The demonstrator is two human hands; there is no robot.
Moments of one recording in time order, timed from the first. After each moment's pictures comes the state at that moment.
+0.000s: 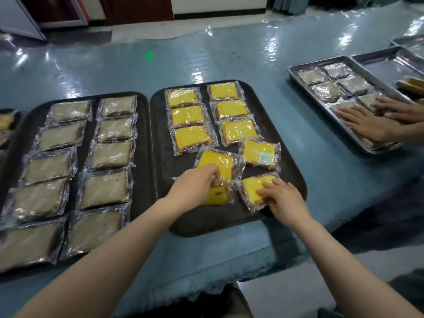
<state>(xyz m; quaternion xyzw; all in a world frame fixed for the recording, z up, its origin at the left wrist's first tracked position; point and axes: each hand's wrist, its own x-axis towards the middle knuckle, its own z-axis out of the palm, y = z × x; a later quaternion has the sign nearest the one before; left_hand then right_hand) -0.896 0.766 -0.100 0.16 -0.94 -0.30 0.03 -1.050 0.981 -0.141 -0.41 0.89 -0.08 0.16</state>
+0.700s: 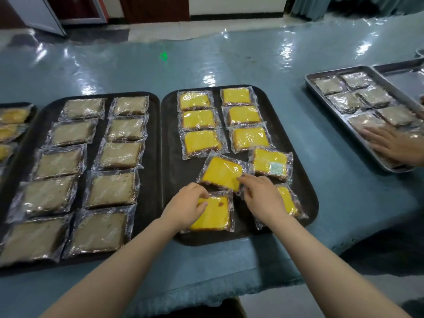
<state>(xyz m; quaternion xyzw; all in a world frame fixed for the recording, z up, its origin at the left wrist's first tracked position) -0.868 0.752 -0.148 0.24 -0.93 -0.29 -0.01 -1.035 0.906 -0.142 -0.44 0.87 -0.17 0.12</state>
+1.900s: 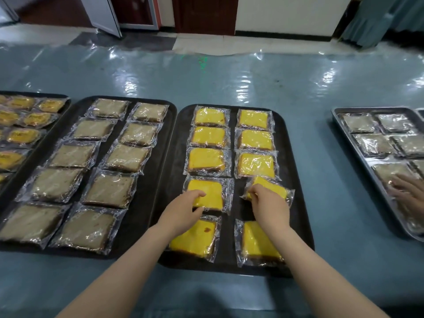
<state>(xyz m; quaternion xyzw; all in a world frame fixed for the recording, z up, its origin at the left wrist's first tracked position) -0.909 0.762 -0.134 0.40 -0.84 -0.35 0.05 -1.112 0.880 -0.142 -0.46 0.87 -0.17 0.07</state>
